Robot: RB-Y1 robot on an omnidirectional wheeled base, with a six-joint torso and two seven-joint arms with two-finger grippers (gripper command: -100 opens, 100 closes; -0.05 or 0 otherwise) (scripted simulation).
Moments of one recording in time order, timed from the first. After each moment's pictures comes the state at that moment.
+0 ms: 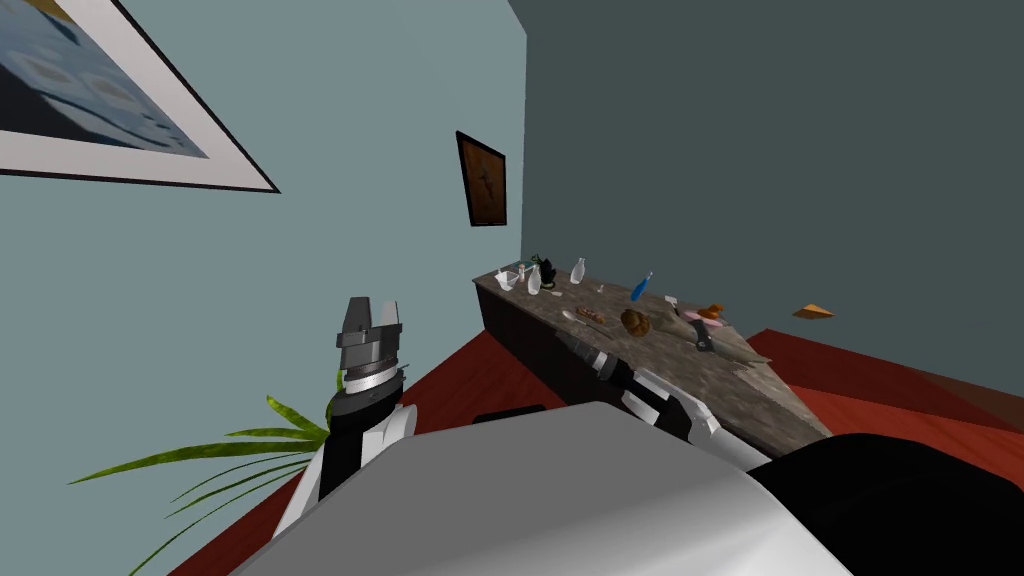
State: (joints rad) left arm 0.52 0.01 0.05 -2.32 -0.09 -0.60 -0.07; right arm 0.43 -0.86 0.21 -1.82 0.18 -0.51 -0.08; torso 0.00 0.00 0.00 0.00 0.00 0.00
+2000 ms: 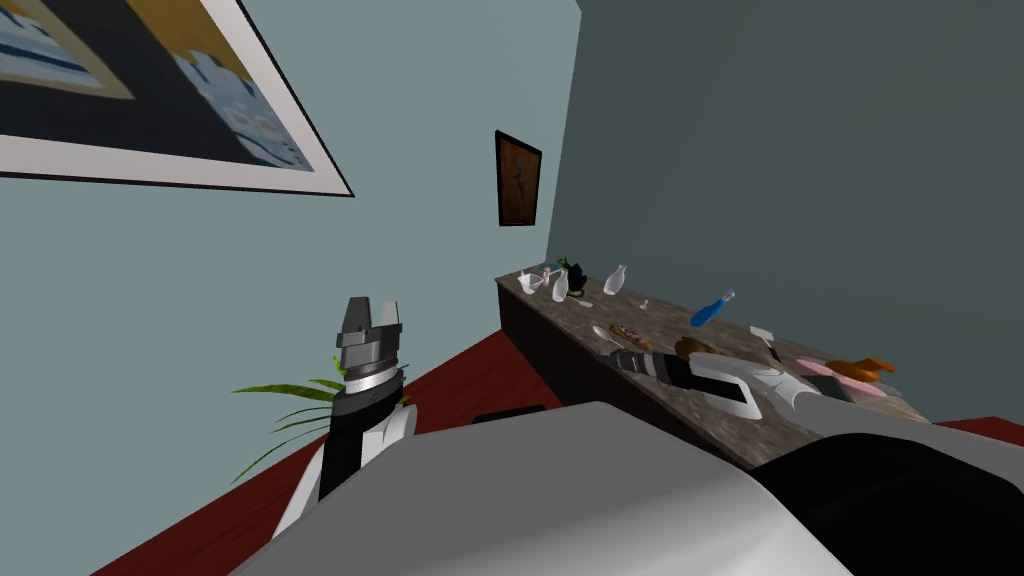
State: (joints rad) left arm 0.52 0.01 0.05 -2.32 -0.09 -0.60 -0.07; right arm 0.44 -1.42 0.35 -1.51 0.24 -0.62 -0.09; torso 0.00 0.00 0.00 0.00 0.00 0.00
